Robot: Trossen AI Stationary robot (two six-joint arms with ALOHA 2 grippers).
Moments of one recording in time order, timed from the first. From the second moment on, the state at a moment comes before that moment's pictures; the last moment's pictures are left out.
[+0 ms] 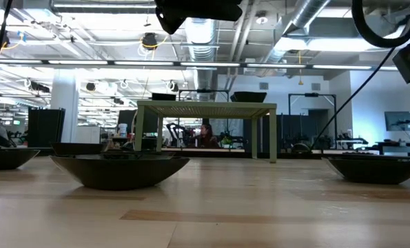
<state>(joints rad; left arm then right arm) -0.53 1.77 1.21 -0.05 -0.38 -0.23 0.75 1.72 1.04 -0.97 0.00 1.27</state>
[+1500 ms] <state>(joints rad) -0.54 1.77 1.21 -0.02 -0.34 -0.22 -0.22 1.64 1.71 -1.24 0.38 -0.66</state>
